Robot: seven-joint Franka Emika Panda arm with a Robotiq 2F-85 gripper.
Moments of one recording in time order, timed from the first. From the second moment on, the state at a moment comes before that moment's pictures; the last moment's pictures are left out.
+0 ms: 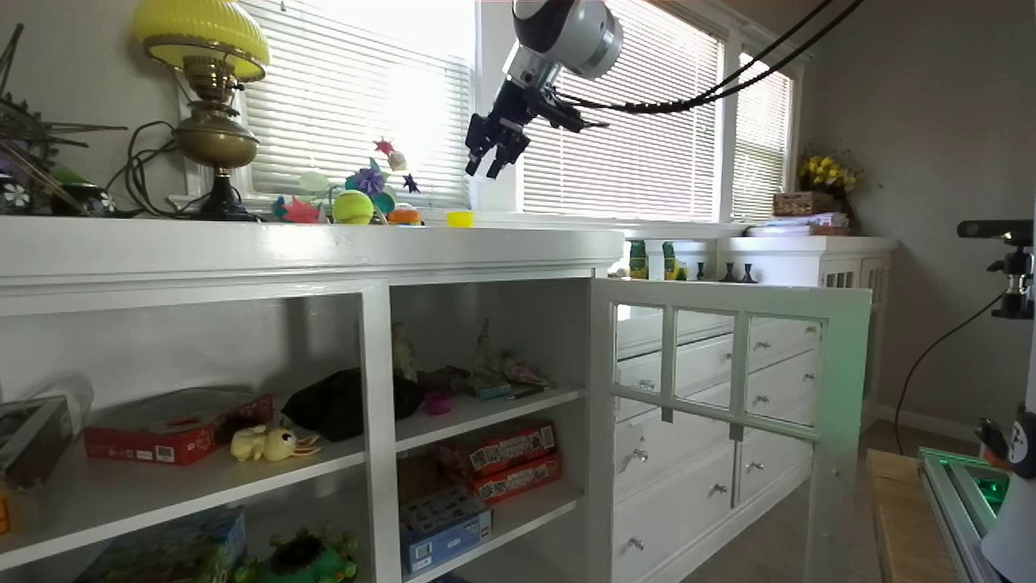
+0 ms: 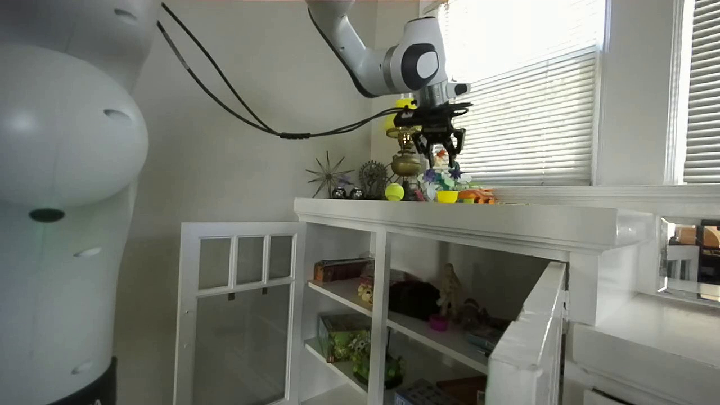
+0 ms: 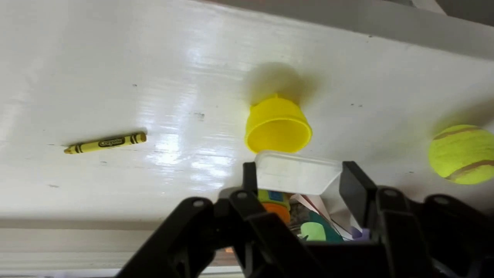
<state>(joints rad) -0.11 0.13 -0.05 -1.74 0.15 2.51 -0.15</state>
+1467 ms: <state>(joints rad) -0.13 0.33 -0.06 -1.45 0.10 2.24 -0.21</state>
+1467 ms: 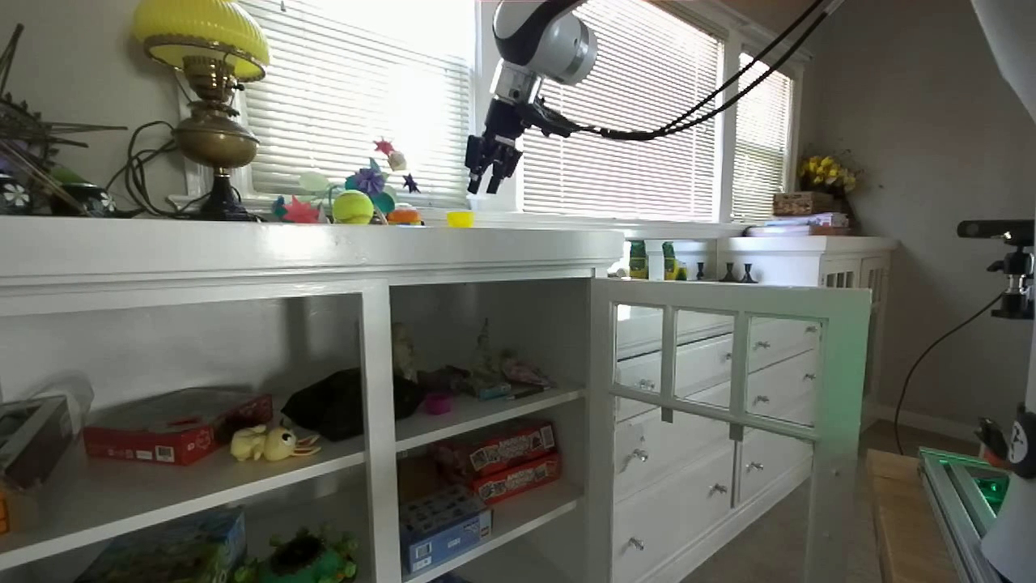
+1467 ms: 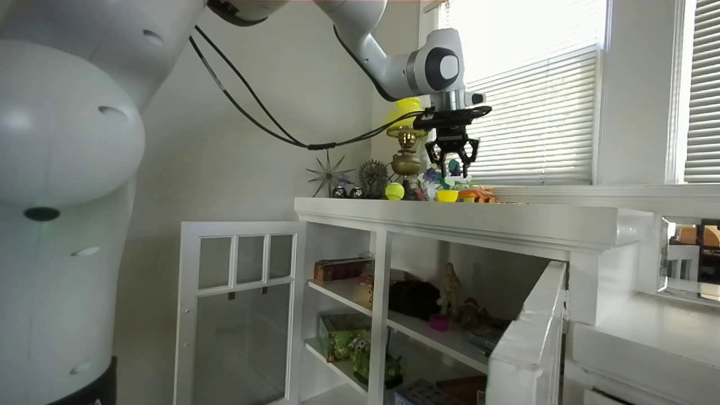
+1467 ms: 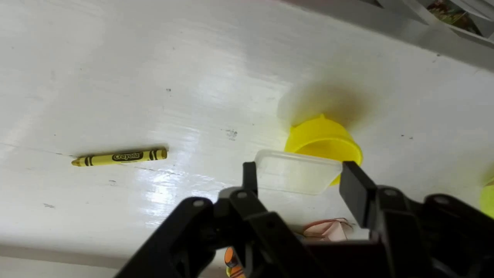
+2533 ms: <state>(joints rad) -0.10 0.46 -0.05 -1.28 0.01 2.19 -0.24</state>
